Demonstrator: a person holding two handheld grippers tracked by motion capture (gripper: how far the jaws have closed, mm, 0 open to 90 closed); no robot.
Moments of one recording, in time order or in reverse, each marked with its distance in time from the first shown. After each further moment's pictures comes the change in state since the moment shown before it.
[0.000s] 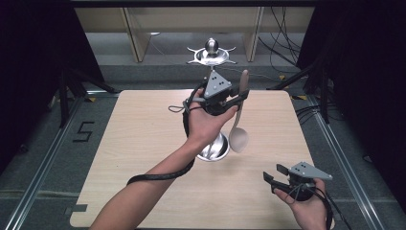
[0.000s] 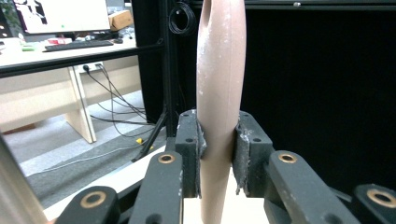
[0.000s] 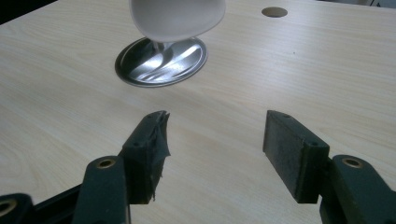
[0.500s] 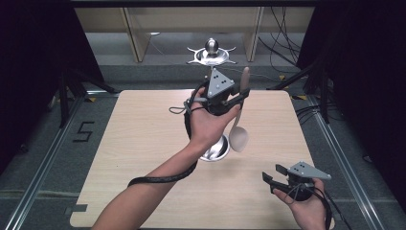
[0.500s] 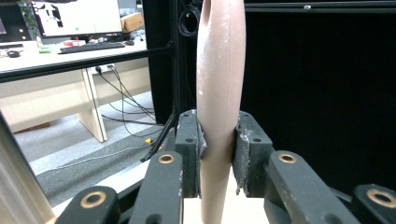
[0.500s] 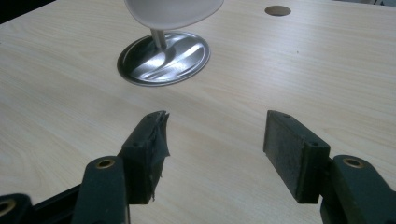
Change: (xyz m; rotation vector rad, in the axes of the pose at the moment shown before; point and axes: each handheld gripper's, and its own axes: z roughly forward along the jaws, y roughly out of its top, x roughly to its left) left arm -0.011 0.012 -0.006 -0.003 0.047 -0.003; right arm 0.004 0.000 0.002 0.000 0.010 0.027
